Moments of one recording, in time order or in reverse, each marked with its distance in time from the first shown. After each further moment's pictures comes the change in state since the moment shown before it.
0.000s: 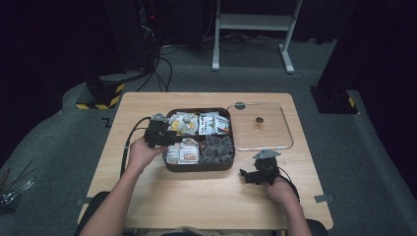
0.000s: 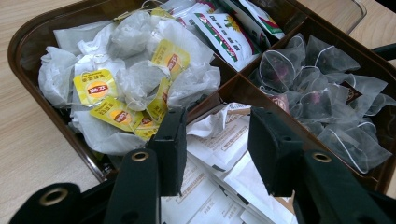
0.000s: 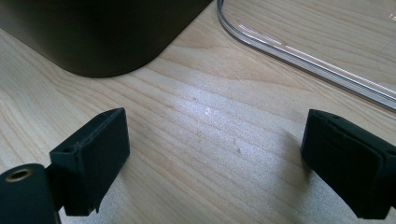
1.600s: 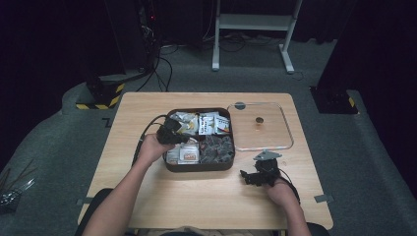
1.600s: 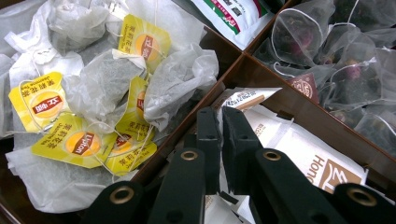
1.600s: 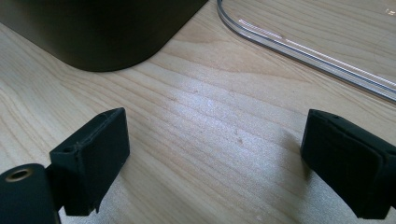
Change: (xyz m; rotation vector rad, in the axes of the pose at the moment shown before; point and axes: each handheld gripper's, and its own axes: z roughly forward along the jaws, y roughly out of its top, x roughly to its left) left arm 0.000 0.016 0.044 0.188 -0.021 0.120; right arm 0.003 -0.003 -0.004 0.001 -0.009 0.011
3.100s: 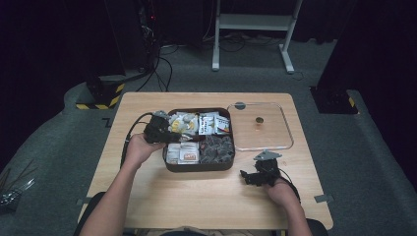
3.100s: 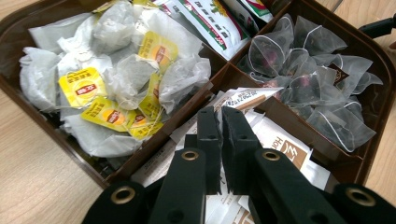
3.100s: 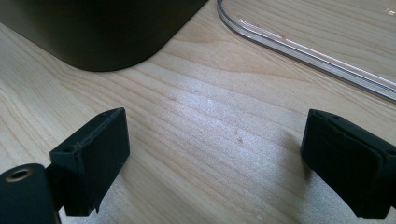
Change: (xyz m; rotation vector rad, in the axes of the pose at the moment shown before) left arm 0.006 -0.013 -0.048 -0.098 -0.045 -0.071; right arm 0.000 0.000 0.000 0.001 0.000 0.001
